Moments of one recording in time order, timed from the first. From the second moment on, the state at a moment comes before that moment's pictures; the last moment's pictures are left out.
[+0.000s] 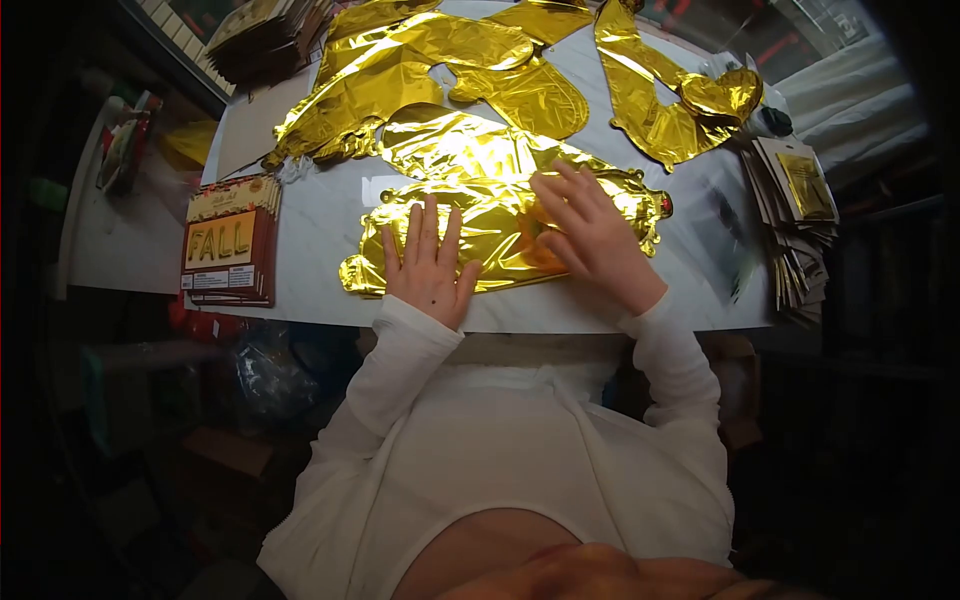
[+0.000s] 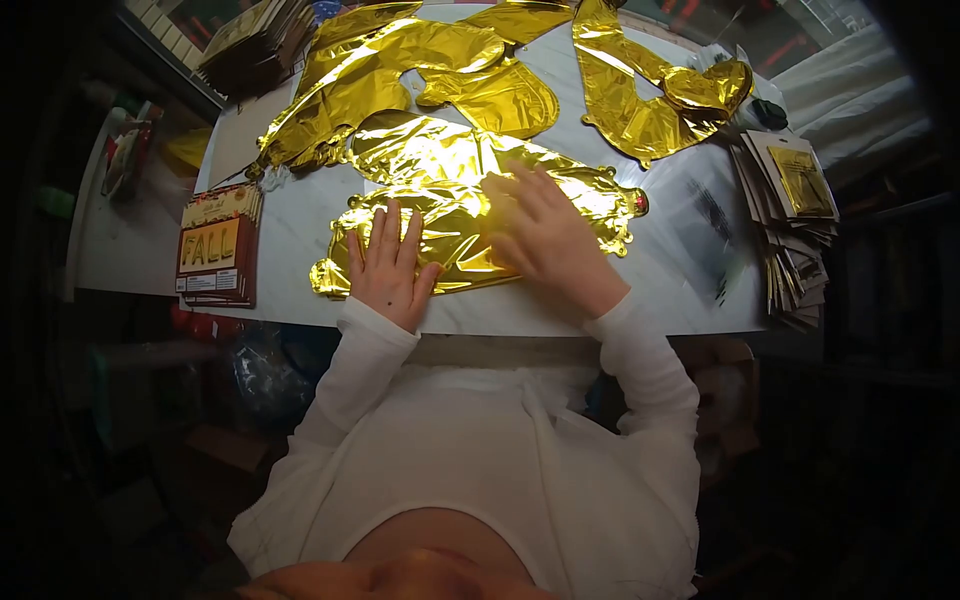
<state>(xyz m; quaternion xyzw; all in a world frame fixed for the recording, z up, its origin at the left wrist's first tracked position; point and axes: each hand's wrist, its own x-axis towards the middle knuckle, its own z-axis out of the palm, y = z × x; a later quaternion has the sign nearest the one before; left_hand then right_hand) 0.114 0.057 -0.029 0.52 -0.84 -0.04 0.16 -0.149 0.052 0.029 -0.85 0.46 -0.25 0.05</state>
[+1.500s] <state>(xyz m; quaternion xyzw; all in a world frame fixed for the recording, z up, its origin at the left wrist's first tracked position) 0.118 0.060 -0.010 0.49 -0.85 -0.03 0.18 -0.235 -0.007 0.006 -0.80 0.53 -0.22 0.16</state>
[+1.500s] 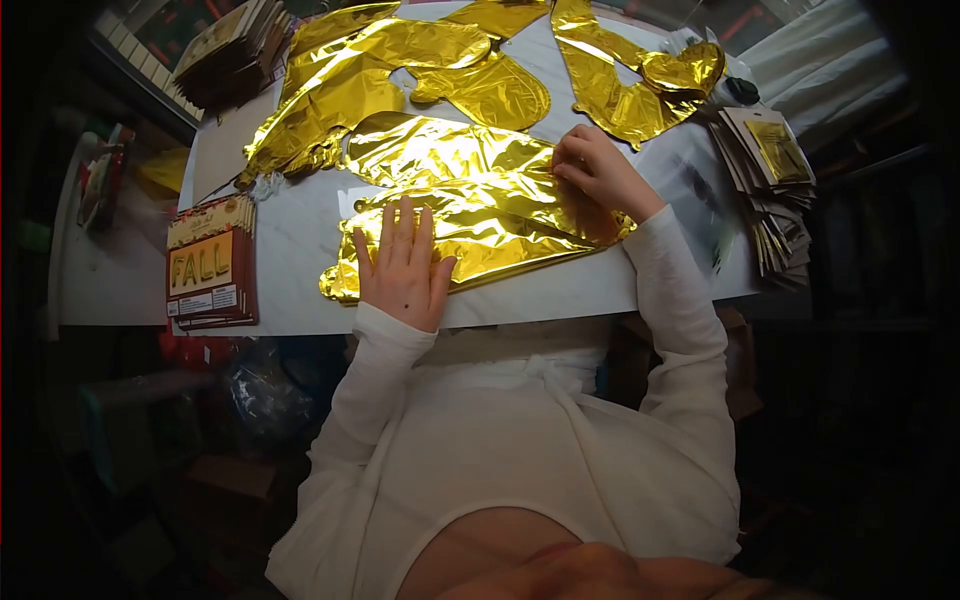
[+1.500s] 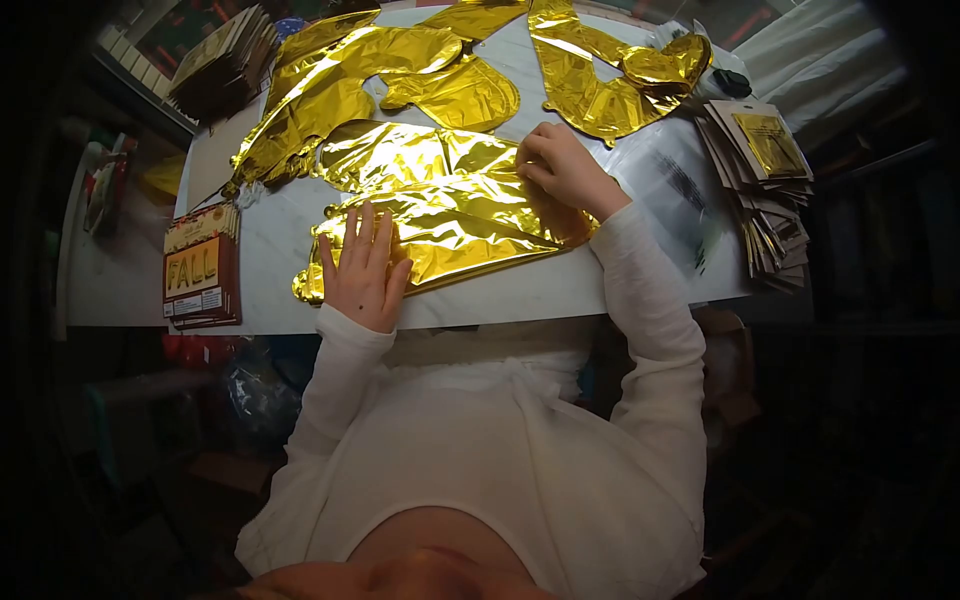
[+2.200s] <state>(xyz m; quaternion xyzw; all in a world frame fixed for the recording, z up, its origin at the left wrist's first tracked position) 0.117 0.061 -0.029 0.50 -0.84 -0.04 0.19 -0.203 0.012 0.011 -0.79 0.53 -0.29 0.10</state>
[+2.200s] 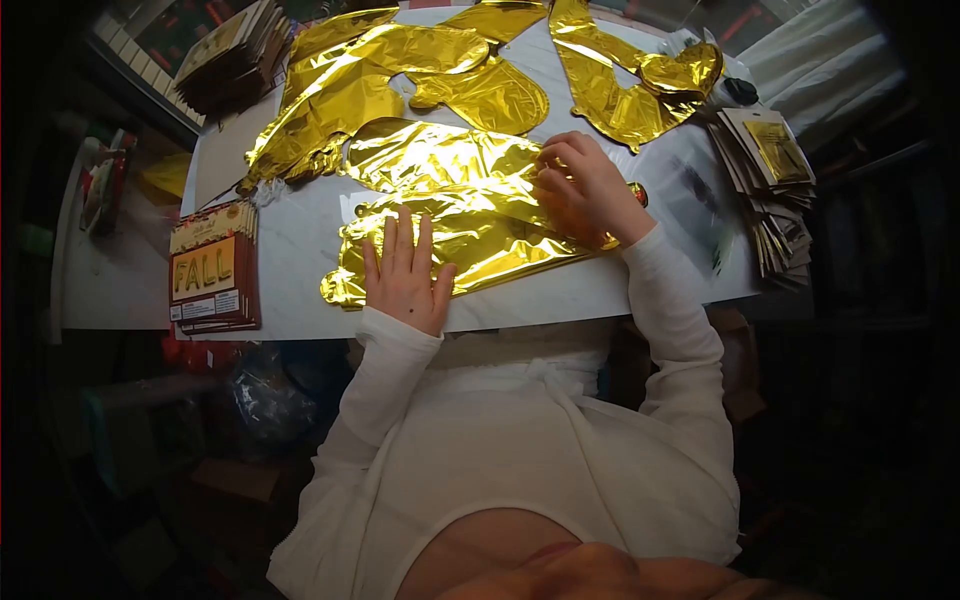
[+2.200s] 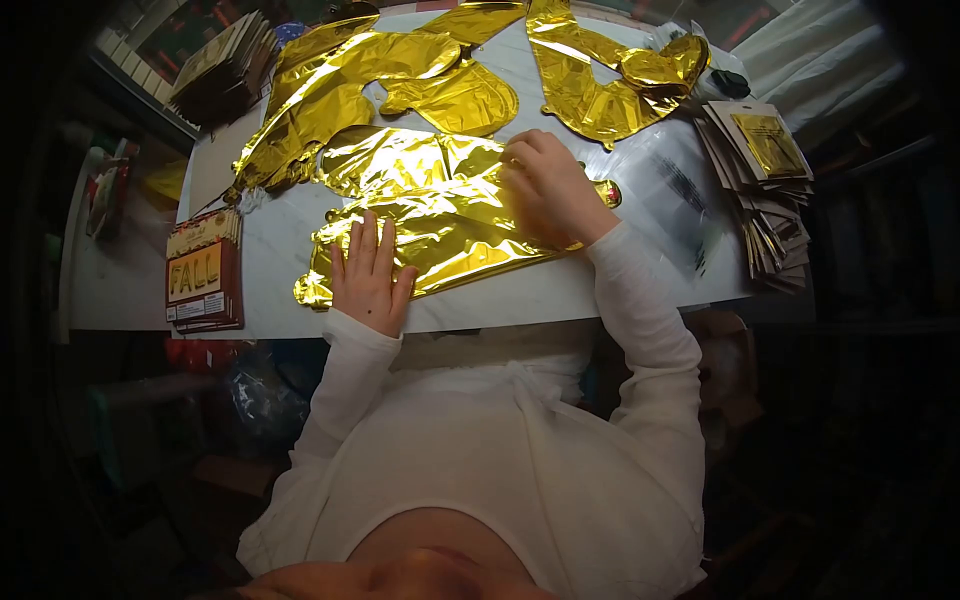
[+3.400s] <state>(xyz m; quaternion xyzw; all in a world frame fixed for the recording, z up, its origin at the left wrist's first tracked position) 0.115 0.064 -0.034 0.53 -0.83 -0.01 0.17 -0.136 -0.121 0.016 -0.77 0.58 -0.12 0.25</state>
